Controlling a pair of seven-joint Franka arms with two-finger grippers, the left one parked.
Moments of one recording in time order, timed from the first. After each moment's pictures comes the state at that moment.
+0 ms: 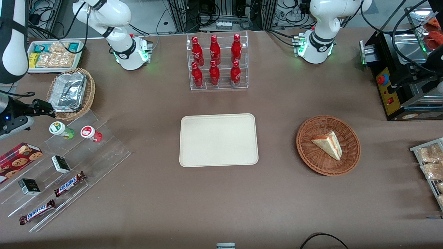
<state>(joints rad) -0.21 0.01 -0.02 -1.86 -0.05 1.78 -0.73</state>
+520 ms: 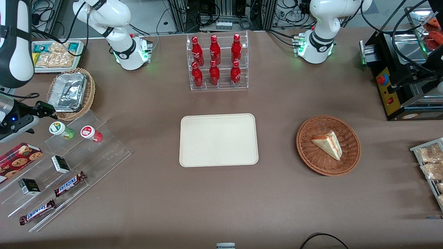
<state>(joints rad) -0.25 0.00 -0.02 -1.98 -0.05 1.94 -0.87</state>
